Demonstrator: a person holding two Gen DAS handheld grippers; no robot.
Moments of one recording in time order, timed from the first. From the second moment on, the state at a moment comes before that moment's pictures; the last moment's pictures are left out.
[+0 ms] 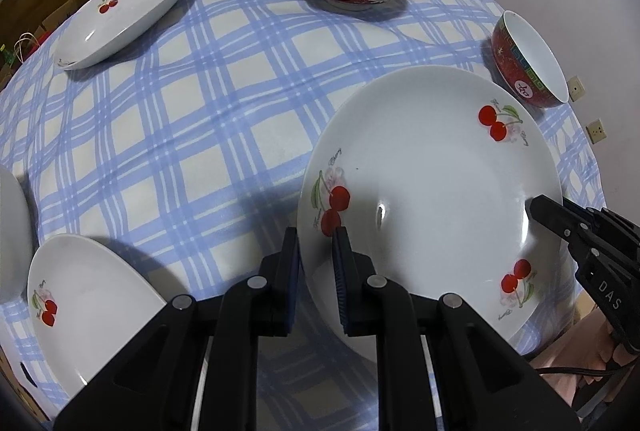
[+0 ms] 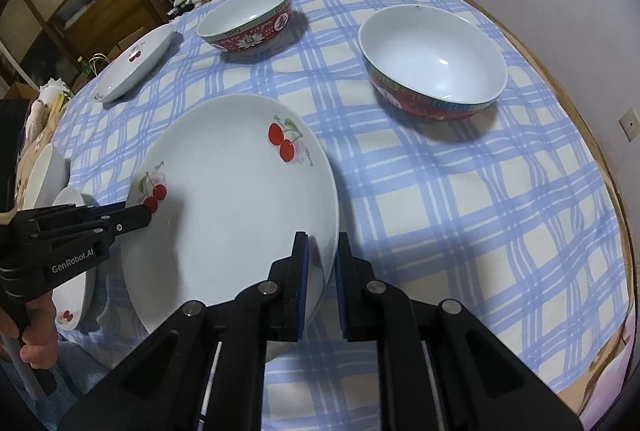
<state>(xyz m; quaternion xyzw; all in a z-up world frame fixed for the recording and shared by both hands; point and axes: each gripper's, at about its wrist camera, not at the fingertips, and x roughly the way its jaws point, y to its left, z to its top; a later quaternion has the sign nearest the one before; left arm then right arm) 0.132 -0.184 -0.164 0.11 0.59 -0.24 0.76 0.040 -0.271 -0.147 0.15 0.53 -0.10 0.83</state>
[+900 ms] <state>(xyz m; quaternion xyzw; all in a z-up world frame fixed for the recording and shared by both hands) 0.129 -0.181 -0.165 0.09 0.62 -0.25 0.74 0.027 -0.267 -0.145 0.15 0.54 -0.10 0.82</state>
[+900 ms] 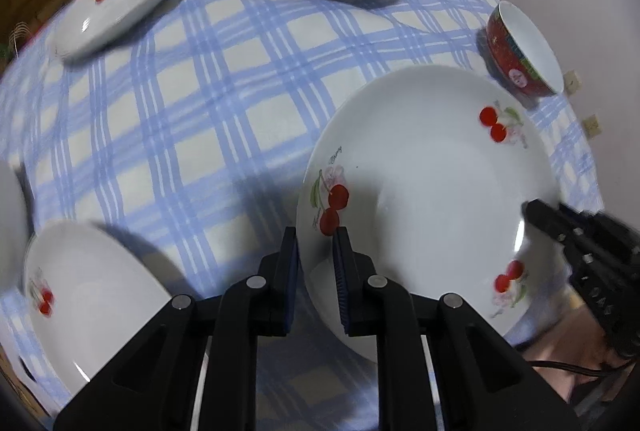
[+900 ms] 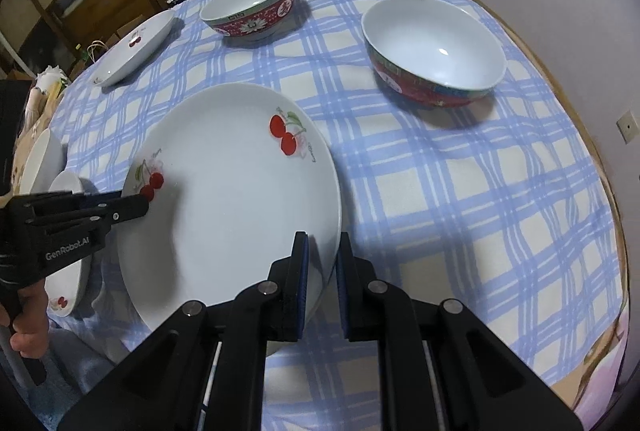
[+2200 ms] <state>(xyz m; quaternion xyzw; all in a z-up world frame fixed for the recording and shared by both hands) 0.097 -0.136 -0.105 0.17 0.55 -0.21 0.79 0.016 -0.246 -0.098 0.08 0.48 -0.15 0.86</state>
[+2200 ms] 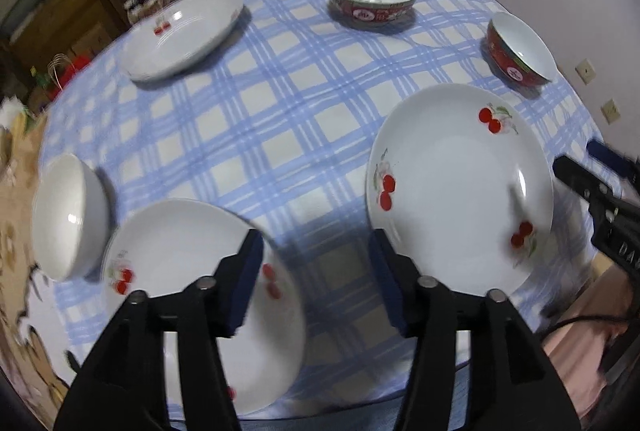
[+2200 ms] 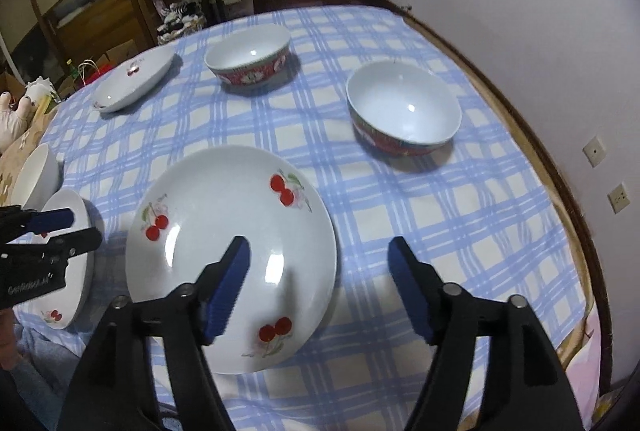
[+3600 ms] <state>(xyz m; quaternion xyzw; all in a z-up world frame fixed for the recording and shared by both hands) 0.126 0.039 -0.065 0.10 0.57 -0.10 0.81 0.067 -0.068 -0.058 -0.02 0.42 0.01 0.91</state>
